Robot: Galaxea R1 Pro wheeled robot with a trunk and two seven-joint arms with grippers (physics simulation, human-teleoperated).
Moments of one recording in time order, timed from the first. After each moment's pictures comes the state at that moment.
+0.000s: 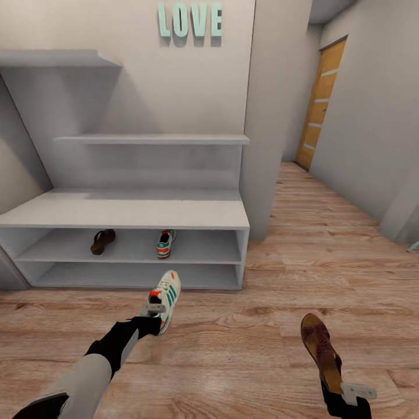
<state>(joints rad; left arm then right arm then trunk) -0.73 -0.03 0.23 -0.35 -0.25 0.24 -0.17 -0.39 -0.19 -0.41 -0.14 0.26 -0.54 0.02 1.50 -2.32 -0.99</state>
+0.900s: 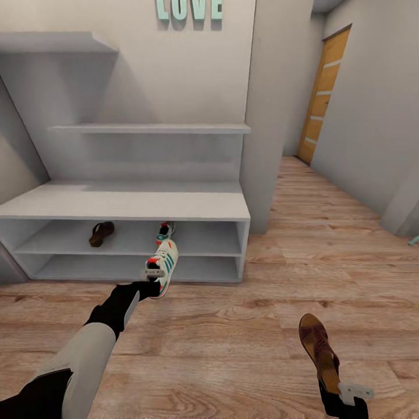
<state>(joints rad) -0.85 -0.04 0.22 -0.52 -0.25 0.39 -0.17 -0.39 -0.18 -0.41 -0.14 0.26 -0.53 0.02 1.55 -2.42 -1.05</state>
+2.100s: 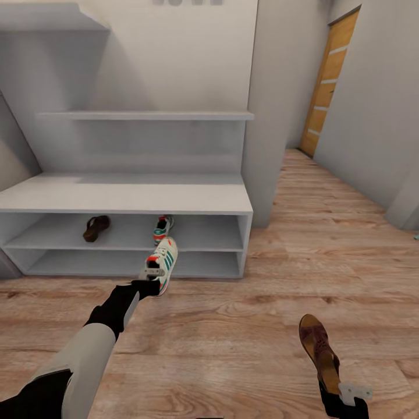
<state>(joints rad) -0.84 -0.04 0.22 -0.52 -0.25 0.34 -0.16 -0.39 -0.18 -0.41 -0.14 0.26 -0.54 0.02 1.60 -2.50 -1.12</state>
